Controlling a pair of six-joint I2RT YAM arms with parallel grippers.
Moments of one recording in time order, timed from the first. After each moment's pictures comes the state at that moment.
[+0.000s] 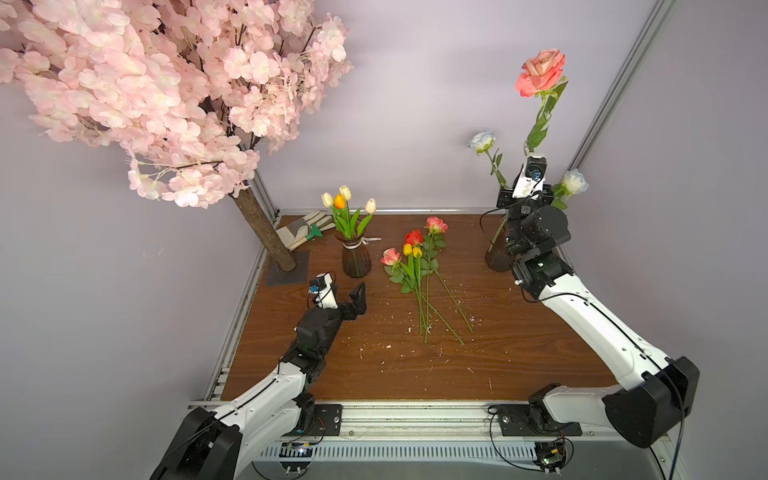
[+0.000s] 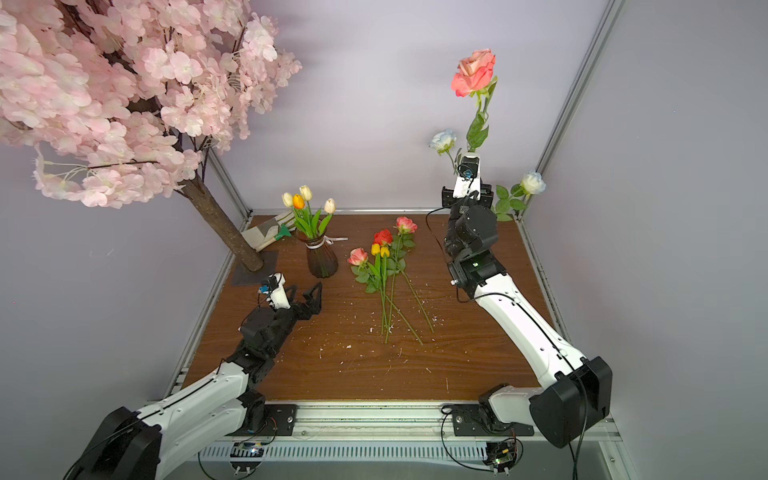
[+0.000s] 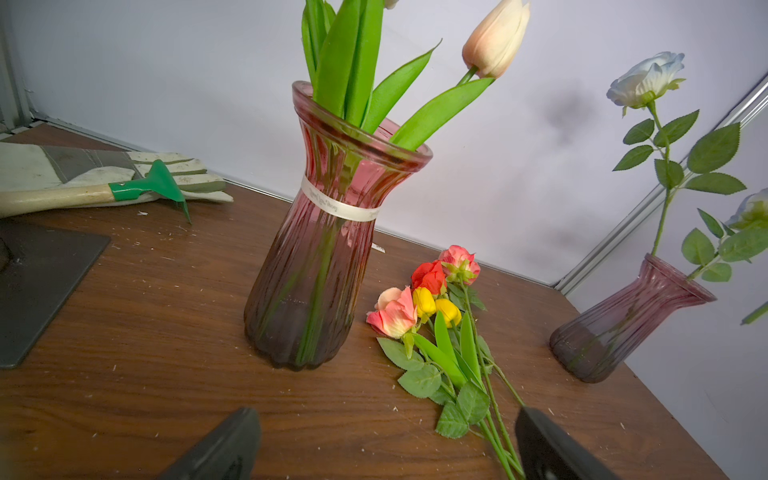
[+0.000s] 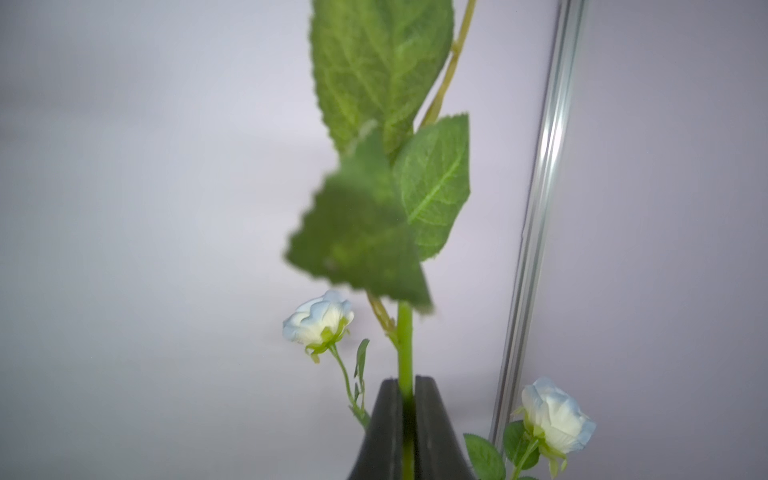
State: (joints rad) left arm -0.41 0.91 0.16 0.65 -0.13 -0.45; right arm 0.47 1.34 1.28 0.54 0.71 -0.39
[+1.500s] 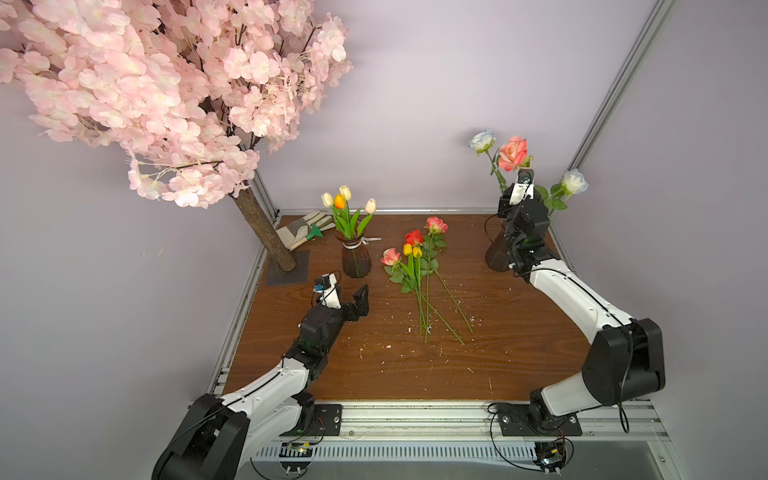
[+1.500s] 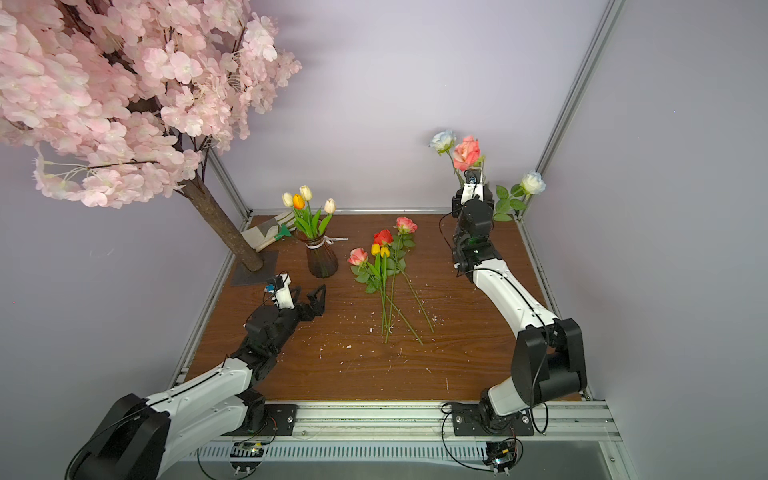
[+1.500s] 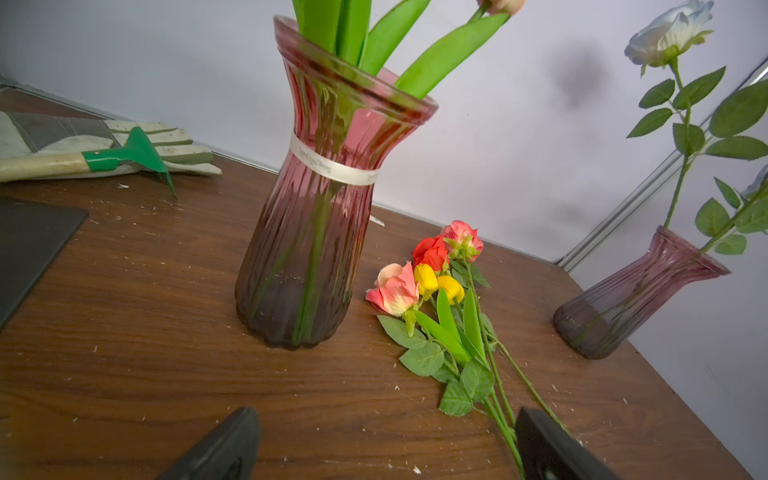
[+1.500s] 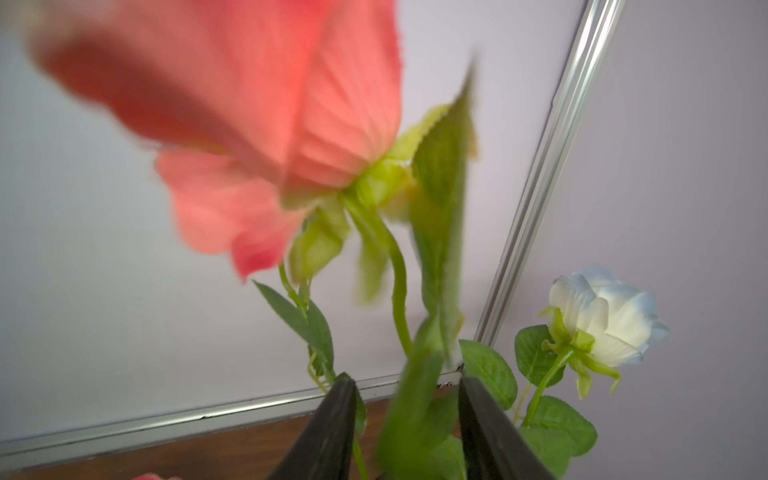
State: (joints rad) left arm -0.41 1.01 0.18 0.66 -0.08 -0.45; right arm 0.27 1.48 1.22 0.32 0.56 -0.14
